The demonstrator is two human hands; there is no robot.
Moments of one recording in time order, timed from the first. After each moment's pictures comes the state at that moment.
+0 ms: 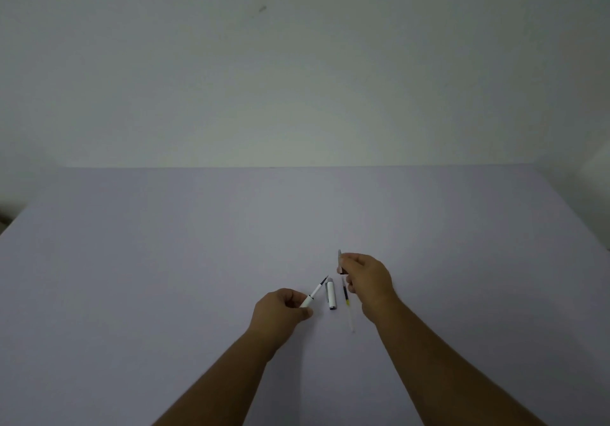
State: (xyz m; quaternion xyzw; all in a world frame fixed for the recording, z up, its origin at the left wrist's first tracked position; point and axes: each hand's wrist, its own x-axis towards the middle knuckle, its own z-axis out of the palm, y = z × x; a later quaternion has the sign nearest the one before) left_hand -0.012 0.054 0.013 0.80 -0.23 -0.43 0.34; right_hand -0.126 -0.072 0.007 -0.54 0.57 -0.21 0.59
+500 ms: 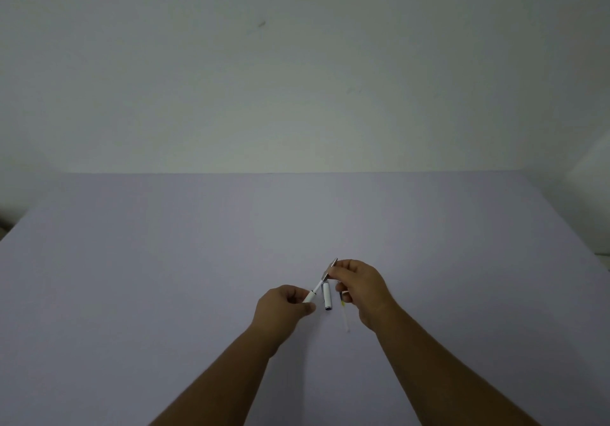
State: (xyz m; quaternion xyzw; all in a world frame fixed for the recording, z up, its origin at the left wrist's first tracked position) left_hand -0.021 0.053 0.027 0.79 -0.24 -0.43 0.36; right_hand -0.136 -0.053 0.028 -0.52 0.51 -0.20 0.66
